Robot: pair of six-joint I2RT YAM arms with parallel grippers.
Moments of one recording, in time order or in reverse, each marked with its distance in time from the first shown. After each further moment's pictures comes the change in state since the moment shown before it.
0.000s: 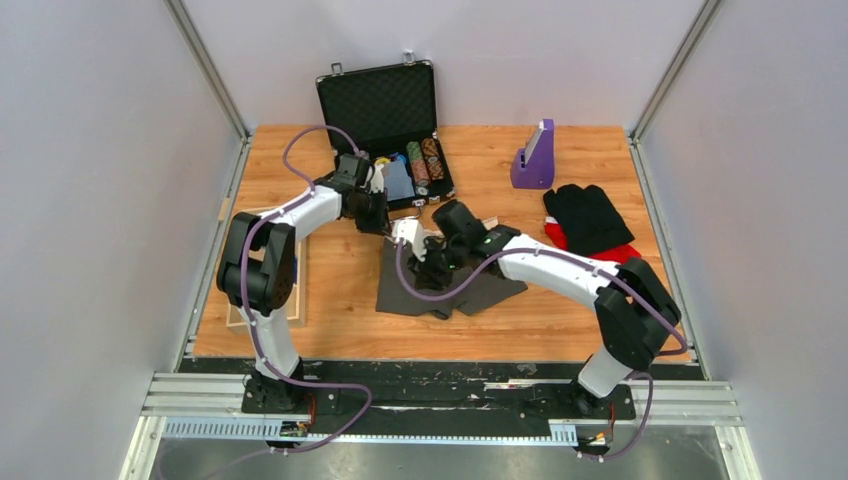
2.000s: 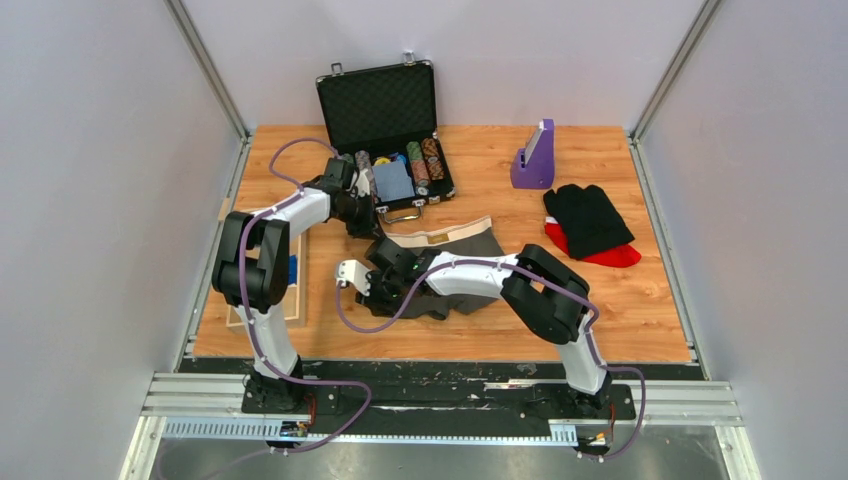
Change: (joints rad) left arm 0.092 0.006 -0.050 0.014 0.119 -0.086; right arm 0.285 0.449 0.259 0.129 0.128 -0.010
